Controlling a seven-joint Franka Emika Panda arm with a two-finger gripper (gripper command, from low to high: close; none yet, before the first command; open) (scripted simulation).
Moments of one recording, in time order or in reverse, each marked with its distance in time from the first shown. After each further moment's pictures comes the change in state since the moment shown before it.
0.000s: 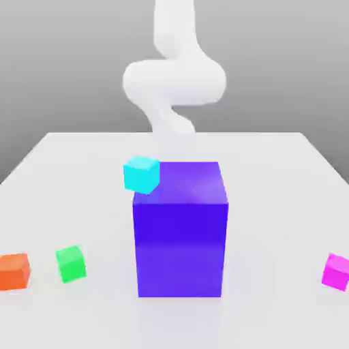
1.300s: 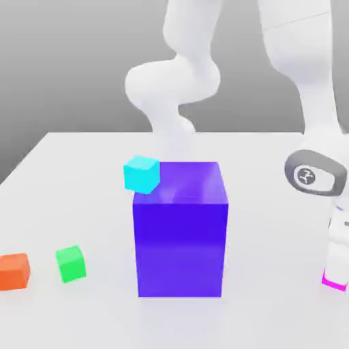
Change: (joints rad) arm 0.509 1.121 0.175 -0.132 -0.280 0.505 -0.016
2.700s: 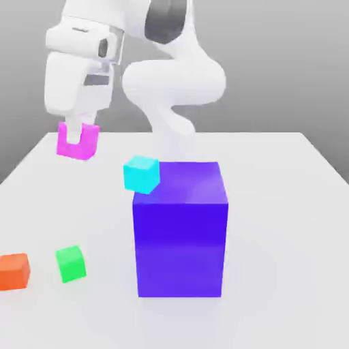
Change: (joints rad) arm -0.511 -1.020 -0.648 -0.231 -0.224 -0.539 -1.573
